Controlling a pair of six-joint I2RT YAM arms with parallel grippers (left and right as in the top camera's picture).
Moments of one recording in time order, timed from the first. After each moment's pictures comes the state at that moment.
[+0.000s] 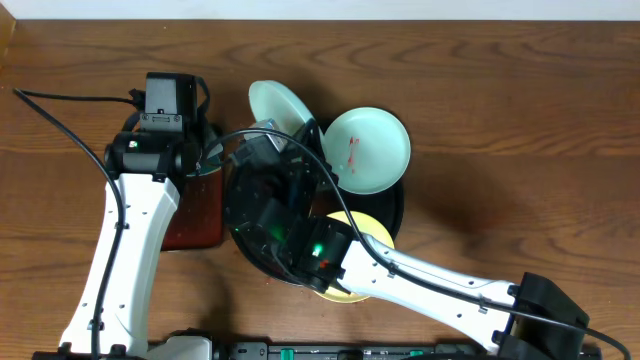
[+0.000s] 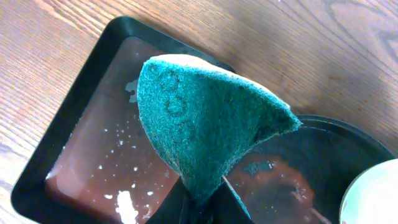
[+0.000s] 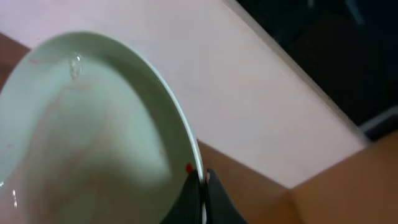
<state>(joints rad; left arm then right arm) -0.06 1.40 1.28 -0.92 -0.20 -0.53 1.15 1.75 1.35 0.02 1.33 -0.32</state>
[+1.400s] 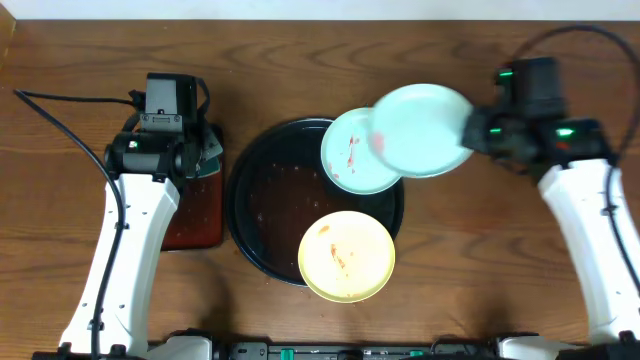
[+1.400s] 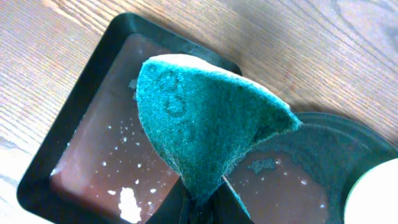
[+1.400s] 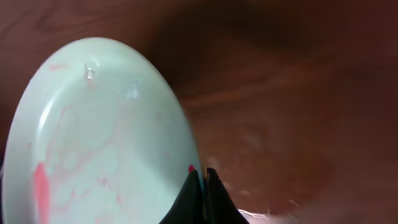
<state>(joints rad) -0.06 1.40 1.28 -0.93 -0.21 -0.53 0.05 1.47 1.37 -0.93 -0.07 0.41</state>
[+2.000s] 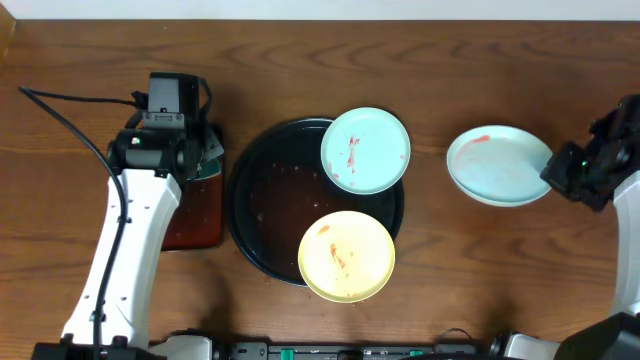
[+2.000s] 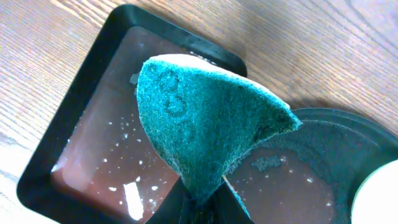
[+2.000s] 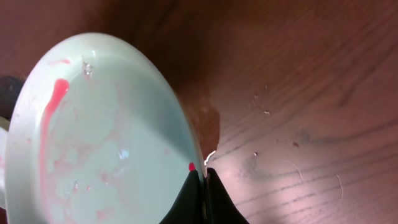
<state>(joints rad) -0.06 1.42 1.28 -0.94 -0.21 -0.53 -0.36 1.47 1.24 -1.05 -0.14 0.29</state>
